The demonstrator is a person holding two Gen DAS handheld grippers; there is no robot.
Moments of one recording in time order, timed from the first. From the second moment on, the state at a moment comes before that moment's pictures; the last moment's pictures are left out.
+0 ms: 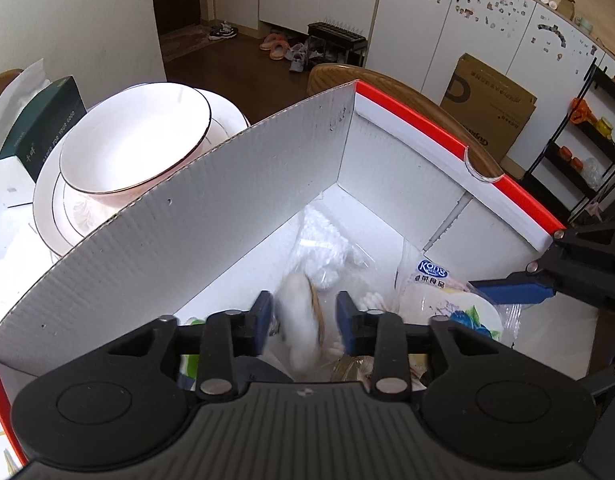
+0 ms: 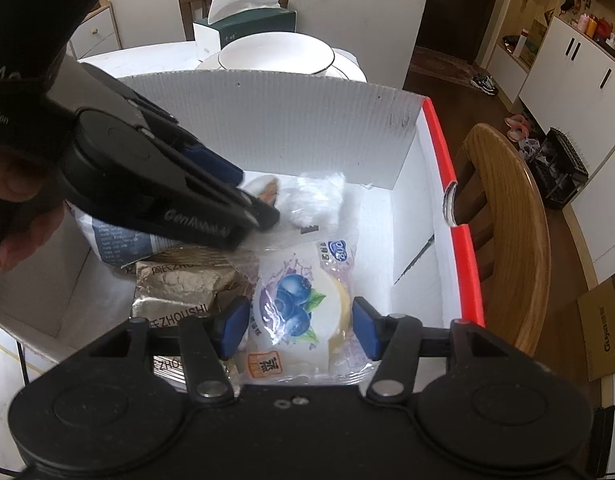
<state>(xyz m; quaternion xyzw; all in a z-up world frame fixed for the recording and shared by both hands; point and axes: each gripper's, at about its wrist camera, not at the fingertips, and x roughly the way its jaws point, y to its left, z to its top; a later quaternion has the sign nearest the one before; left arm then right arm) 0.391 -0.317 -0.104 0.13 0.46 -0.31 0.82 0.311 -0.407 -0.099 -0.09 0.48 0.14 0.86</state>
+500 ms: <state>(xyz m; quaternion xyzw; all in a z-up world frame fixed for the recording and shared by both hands) 0.373 -0.293 -0.082 0.10 0.44 -0.31 0.84 0.301 -0.408 -0.077 -0.09 0.45 0.14 0.87</state>
